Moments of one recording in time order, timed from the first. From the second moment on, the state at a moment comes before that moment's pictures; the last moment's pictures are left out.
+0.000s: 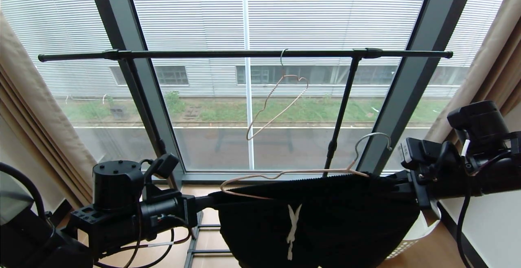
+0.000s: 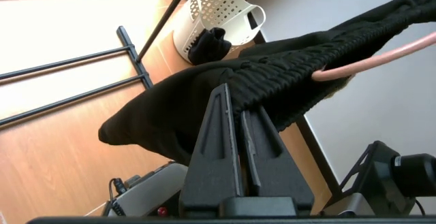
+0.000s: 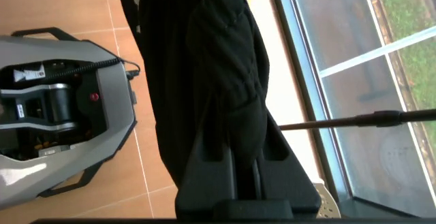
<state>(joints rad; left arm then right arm) -0.34 1.87 -0.36 -1.07 -0.47 -0.38 0.11 1.63 -0.92 0.23 0.62 -1.01</state>
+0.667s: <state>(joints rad) -0.34 1.85 -0.35 -1.07 -0.47 -0.37 0.18 1.65 -0.88 0.22 0.41 -1.01</state>
